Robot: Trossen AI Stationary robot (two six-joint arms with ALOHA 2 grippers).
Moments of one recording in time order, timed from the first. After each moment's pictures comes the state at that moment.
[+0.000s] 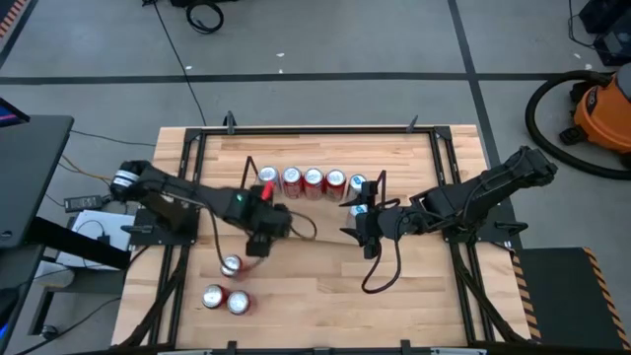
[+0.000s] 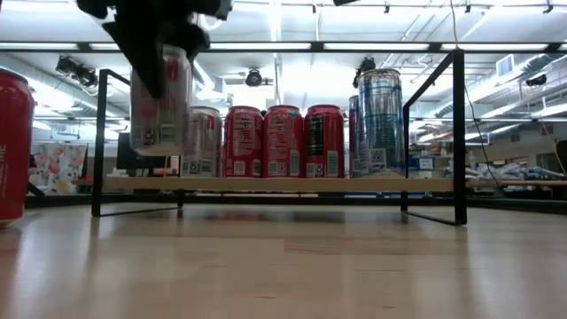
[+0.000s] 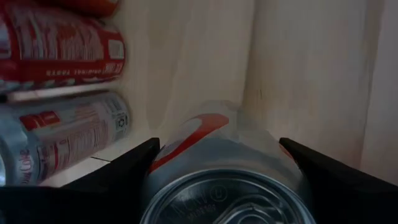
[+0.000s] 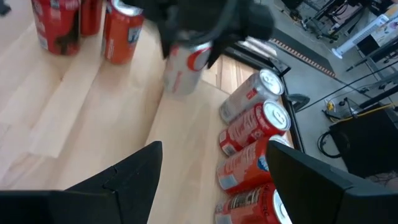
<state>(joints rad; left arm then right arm) -0.24 1.59 1.38 -1.21 -0.30 -0.17 0.38 1.36 1.17 -0.43 0.55 -0.18</state>
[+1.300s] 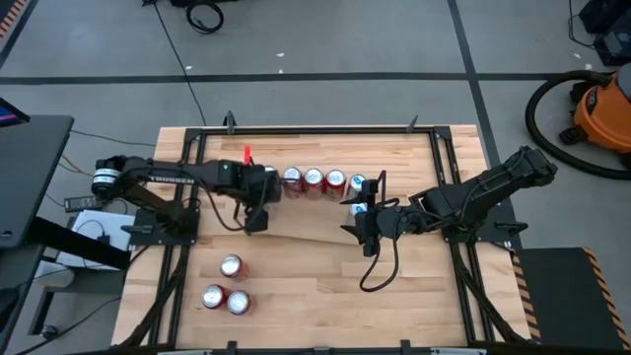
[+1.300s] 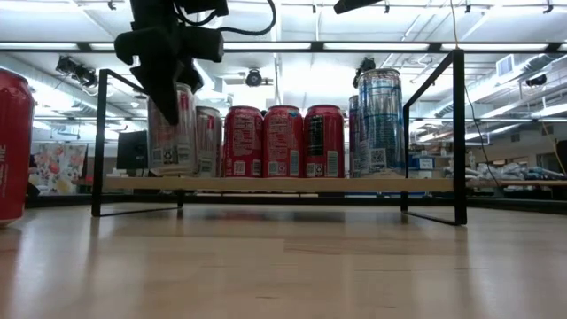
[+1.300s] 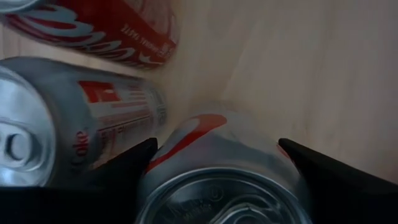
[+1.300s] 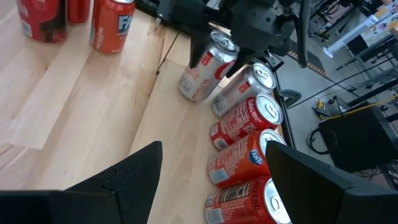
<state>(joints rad) 0.06 1.39 1.10 -0.95 -0.13 0.01 0.37 1.35 1.14 -0.42 0.58 -0.21</state>
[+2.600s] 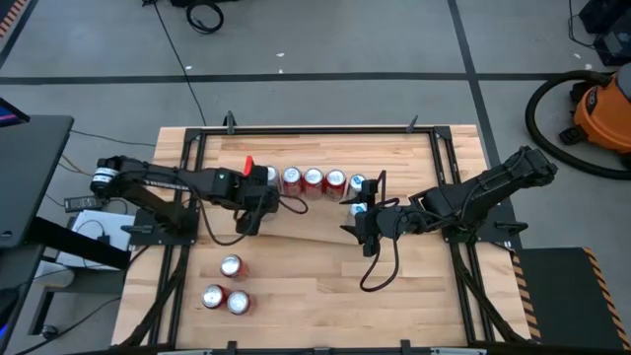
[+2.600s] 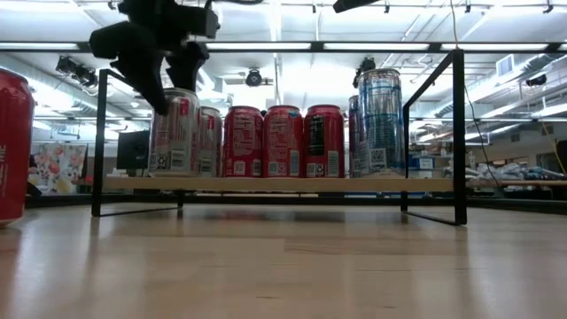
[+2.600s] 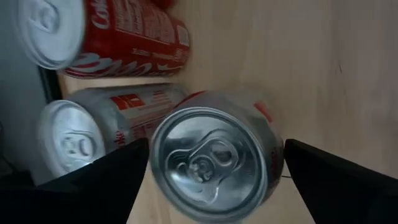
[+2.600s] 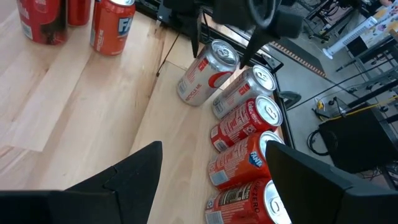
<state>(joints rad) -0.07 1.39 1.17 -1.06 -0.36 0.17 0.37 1.35 1.14 -0.41 0.57 -0.21</state>
